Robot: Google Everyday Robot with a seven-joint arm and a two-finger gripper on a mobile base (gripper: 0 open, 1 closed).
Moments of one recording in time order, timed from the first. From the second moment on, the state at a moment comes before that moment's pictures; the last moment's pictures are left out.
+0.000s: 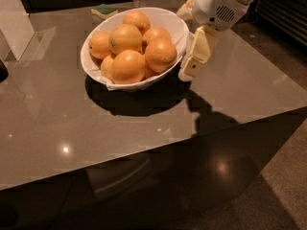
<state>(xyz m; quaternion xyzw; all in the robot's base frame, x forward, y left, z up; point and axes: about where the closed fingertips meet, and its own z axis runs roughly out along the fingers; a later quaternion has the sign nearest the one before) 0.543 -0.064 0.986 -0.67 0.68 0.11 0.27</state>
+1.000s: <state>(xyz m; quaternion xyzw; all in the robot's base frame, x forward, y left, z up) 0.555 -0.045 0.976 -0.67 0.67 0.14 0.28</state>
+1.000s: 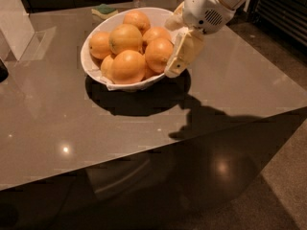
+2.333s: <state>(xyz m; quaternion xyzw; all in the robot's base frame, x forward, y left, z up) 0.575 -0.040 0.963 -0.66 0.68 0.15 0.28</state>
